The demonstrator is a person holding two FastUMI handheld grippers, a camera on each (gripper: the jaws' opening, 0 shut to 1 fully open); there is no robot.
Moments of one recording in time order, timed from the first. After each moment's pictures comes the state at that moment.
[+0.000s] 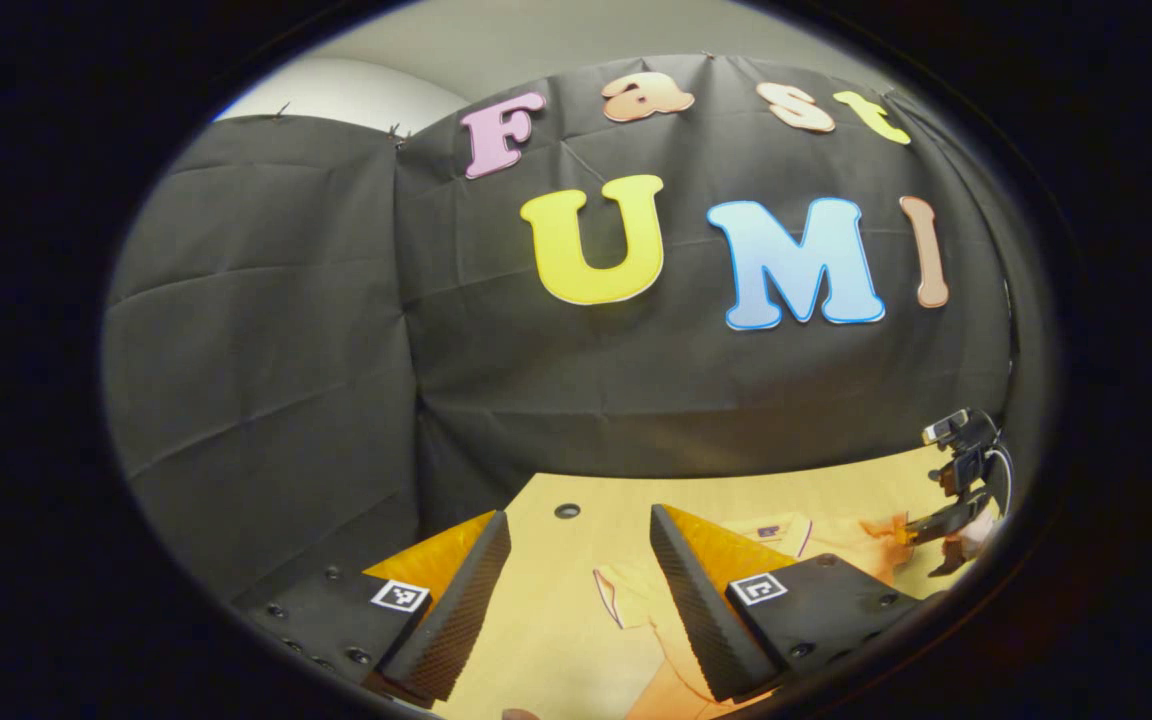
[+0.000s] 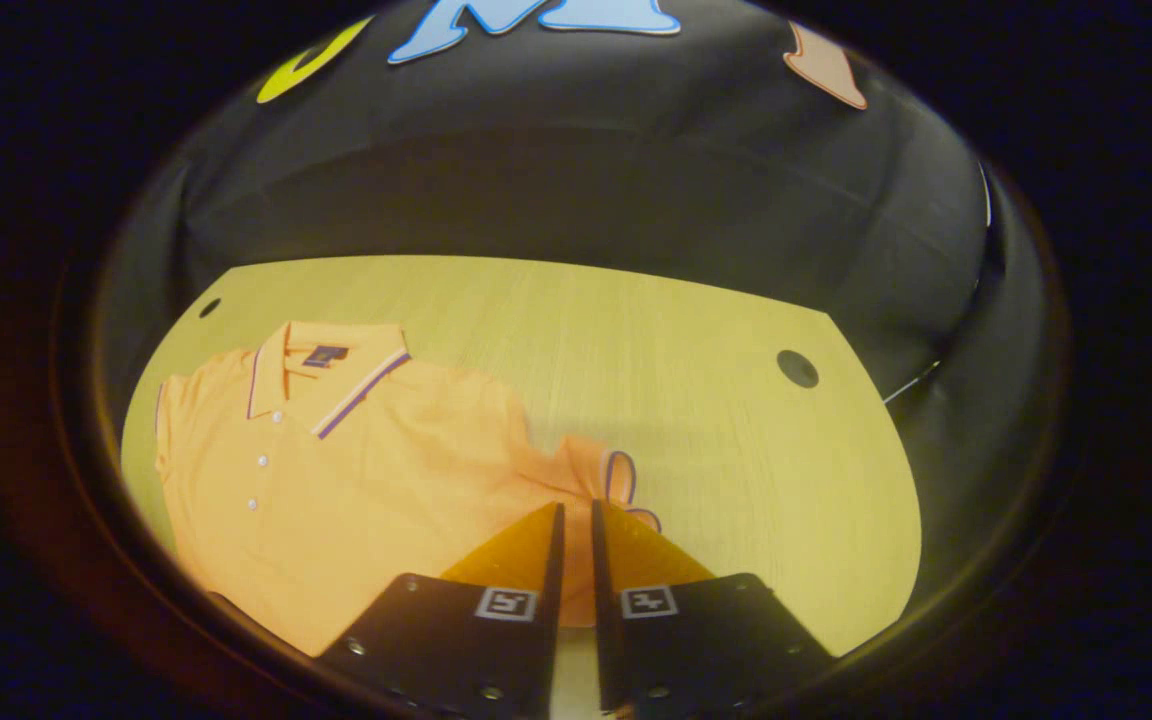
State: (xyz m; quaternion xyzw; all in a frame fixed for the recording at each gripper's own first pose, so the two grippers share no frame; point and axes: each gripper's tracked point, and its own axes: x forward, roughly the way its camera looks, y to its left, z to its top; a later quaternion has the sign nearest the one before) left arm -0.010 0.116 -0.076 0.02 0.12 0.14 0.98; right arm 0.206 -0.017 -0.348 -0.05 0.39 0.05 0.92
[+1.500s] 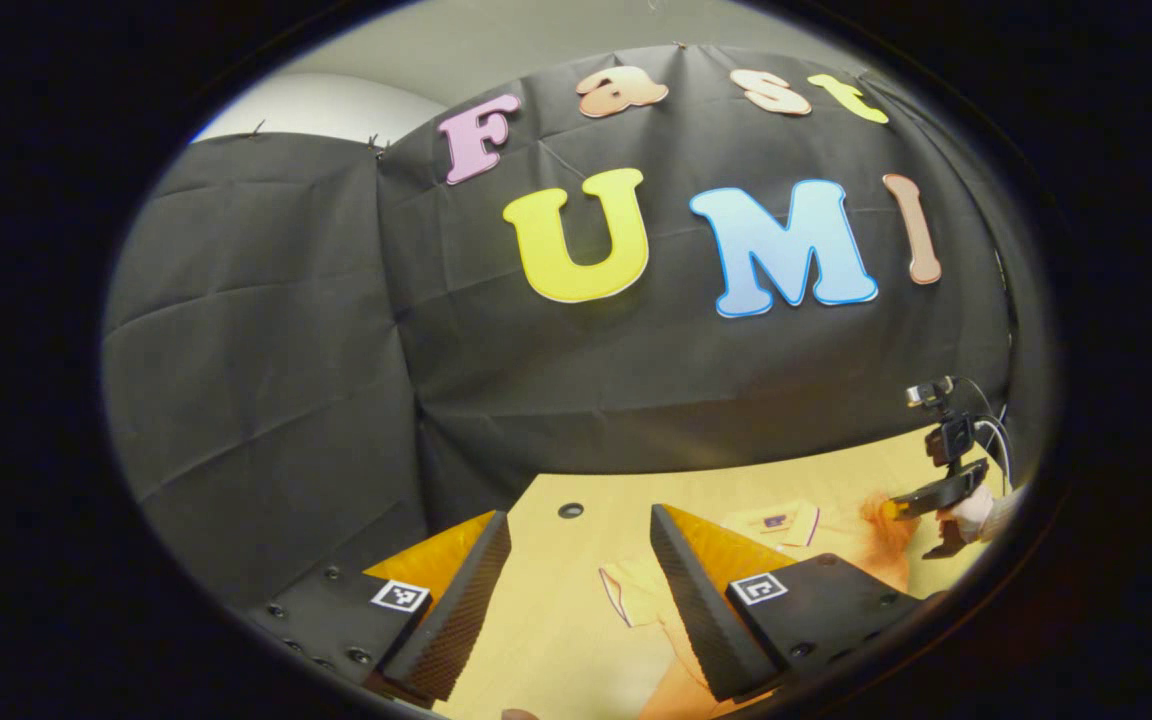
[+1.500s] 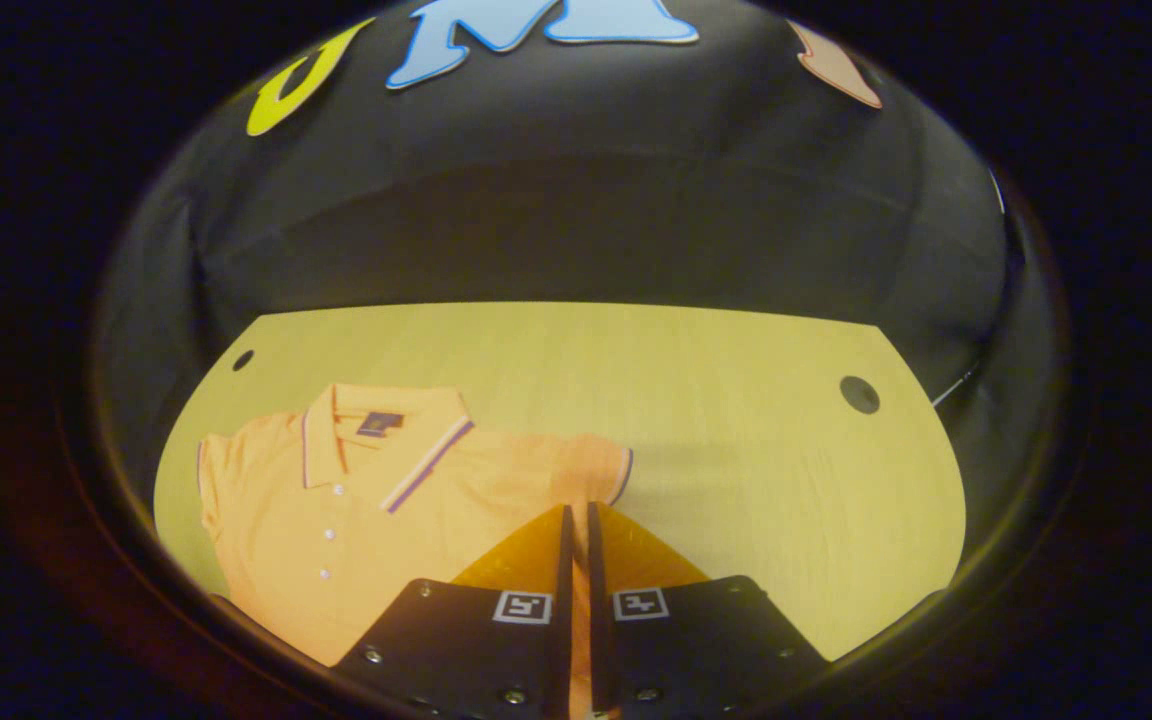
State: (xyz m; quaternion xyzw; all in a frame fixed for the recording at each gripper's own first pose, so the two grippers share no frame) left arm 0.002 0.099 -0.082 0.05 0.12 0.13 0.98; right arm 0.232 0.069 -0.319 -0.02 0.36 0.13 0.92
